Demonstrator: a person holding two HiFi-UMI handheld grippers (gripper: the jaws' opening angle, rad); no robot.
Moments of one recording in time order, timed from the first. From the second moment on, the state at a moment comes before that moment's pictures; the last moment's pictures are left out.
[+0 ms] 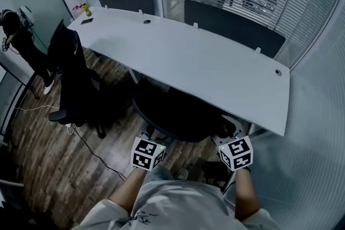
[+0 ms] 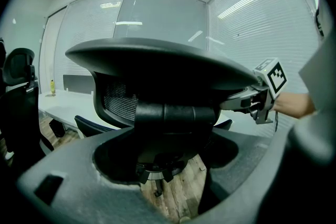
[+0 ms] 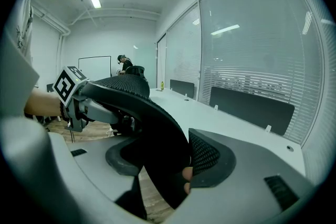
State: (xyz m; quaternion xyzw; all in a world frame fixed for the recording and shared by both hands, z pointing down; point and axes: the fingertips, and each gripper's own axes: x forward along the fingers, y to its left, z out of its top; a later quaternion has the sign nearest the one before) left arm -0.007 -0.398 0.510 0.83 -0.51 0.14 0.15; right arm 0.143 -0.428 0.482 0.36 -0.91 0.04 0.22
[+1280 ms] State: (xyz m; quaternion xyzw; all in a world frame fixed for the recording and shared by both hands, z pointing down) left arm -0.048 -0.318 0.510 0.84 -0.49 0.15 0.14; right arm 0.102 -0.345 0.481 0.38 -0.90 0.06 0.22
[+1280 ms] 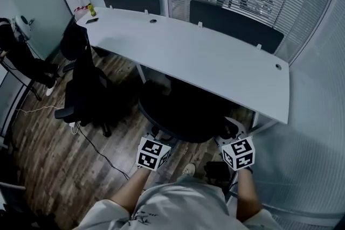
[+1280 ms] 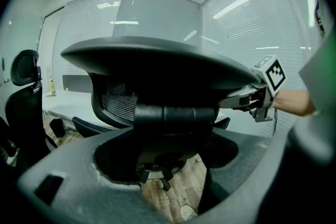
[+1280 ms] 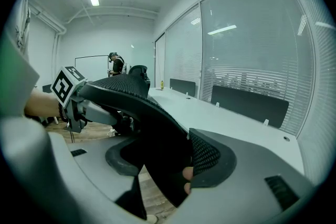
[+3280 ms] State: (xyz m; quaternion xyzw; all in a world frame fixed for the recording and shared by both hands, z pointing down) left arm -0.100 -0.117 0.510 0.86 -0.46 0.15 0.14; right arm 0.053 -0.131 0.485 0.42 -0.88 0.07 0.21
